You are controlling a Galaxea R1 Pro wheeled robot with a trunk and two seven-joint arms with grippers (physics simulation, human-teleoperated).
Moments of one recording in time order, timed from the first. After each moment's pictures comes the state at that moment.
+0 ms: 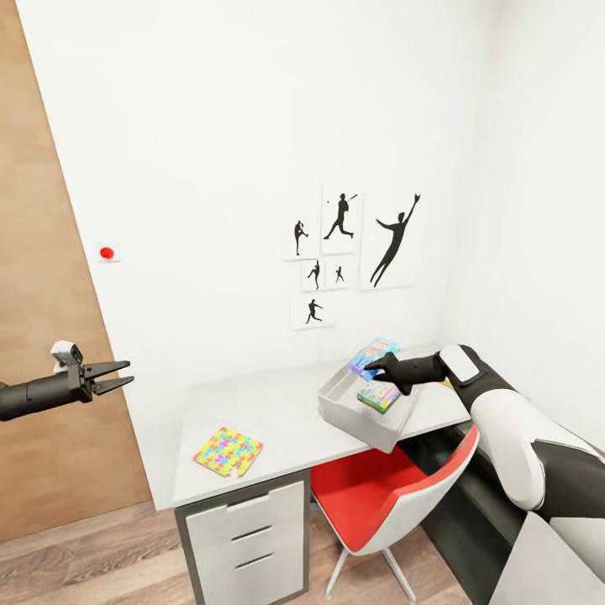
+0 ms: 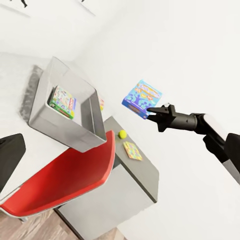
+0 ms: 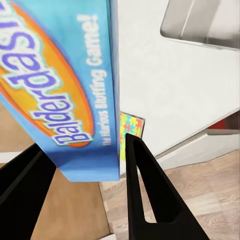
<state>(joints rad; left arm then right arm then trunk) -0.86 0.56 0.30 -0.68 0.07 0.91 -1.57 -1.16 -0.12 -0.17 -0.34 -0.71 1.04 0.09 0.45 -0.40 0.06</state>
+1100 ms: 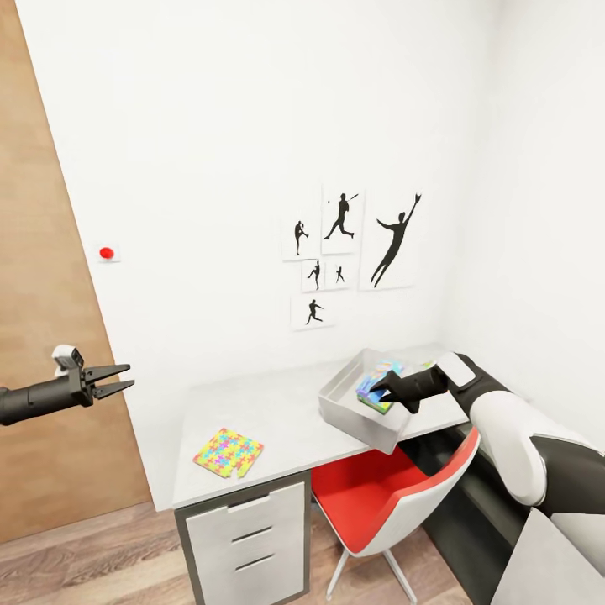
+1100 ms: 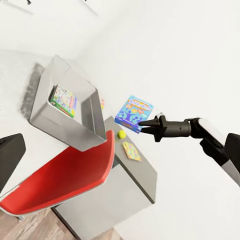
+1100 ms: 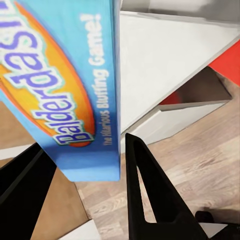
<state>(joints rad) -0.86 0.56 0.30 -0.64 0.07 0.90 -1.57 -1.18 -0.12 -0.16 -0.23 -0.69 1.04 -0.04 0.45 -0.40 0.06</state>
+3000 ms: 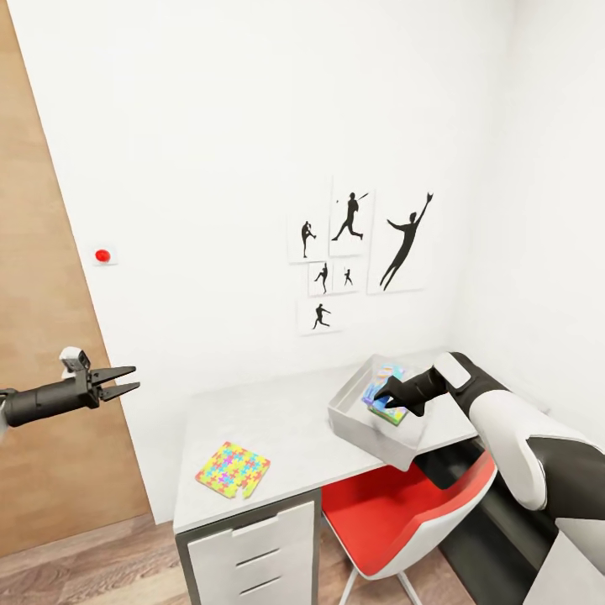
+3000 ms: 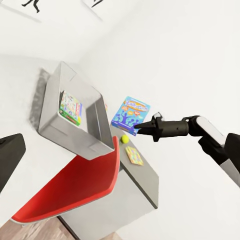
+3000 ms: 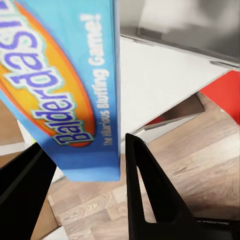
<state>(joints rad) -0.86 0.54 0.30 -0.63 0.07 0.90 -1.57 -1.18 -0.13 -0.03 -0.23 -0.68 1.04 -0.05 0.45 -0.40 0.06</state>
